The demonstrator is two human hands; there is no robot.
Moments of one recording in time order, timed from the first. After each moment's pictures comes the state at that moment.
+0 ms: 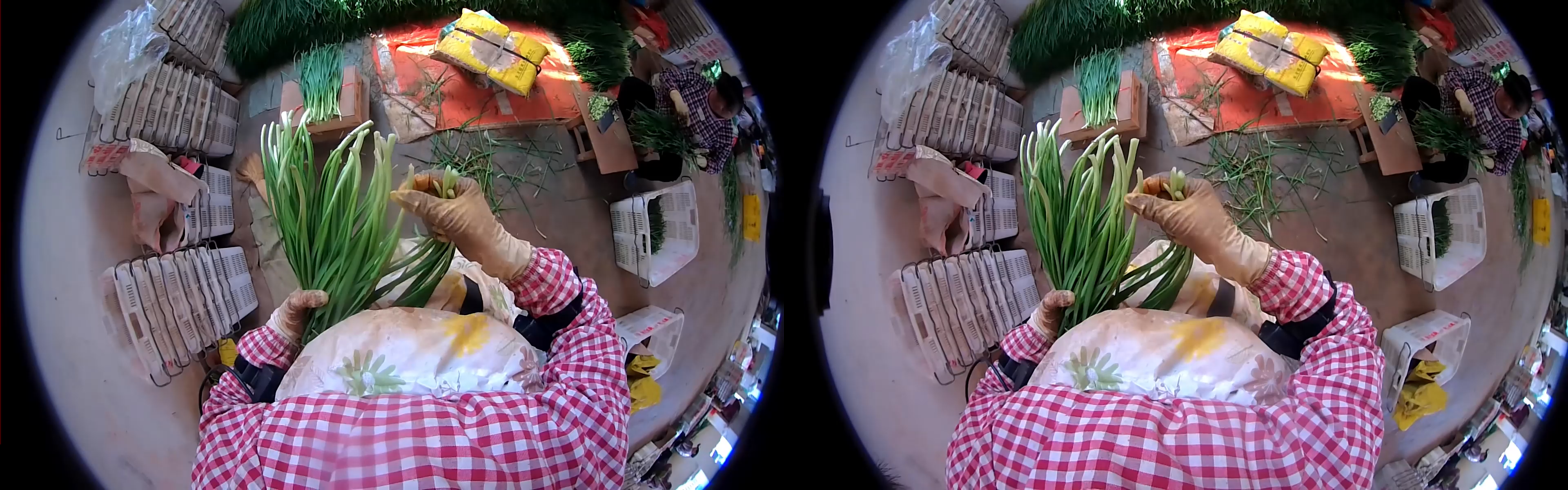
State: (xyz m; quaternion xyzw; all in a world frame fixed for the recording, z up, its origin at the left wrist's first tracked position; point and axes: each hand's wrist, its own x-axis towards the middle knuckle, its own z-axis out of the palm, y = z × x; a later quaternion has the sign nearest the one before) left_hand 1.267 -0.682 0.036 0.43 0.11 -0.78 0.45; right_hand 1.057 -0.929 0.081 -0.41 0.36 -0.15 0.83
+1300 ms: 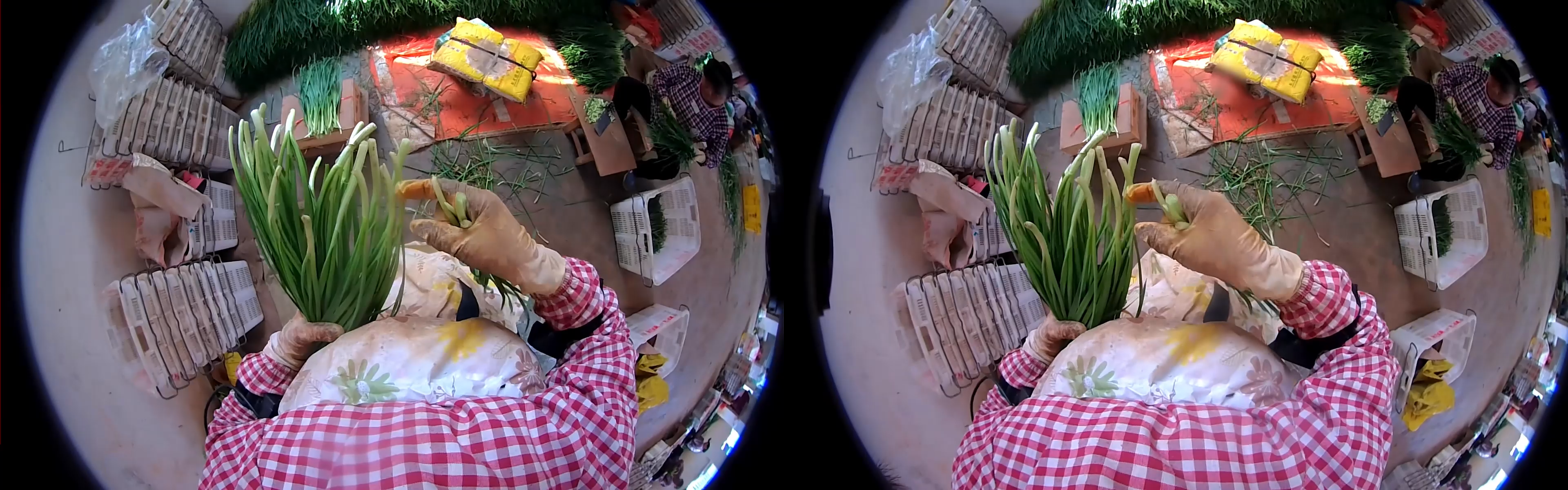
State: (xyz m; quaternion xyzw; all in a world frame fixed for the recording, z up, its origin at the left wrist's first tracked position) left_hand 1.243 -0.706 0.074 0.49 -0.06 -0.73 0.47; right_hand 1.032 -0.945 0.112 -0.59 0.29 -0.12 0.74
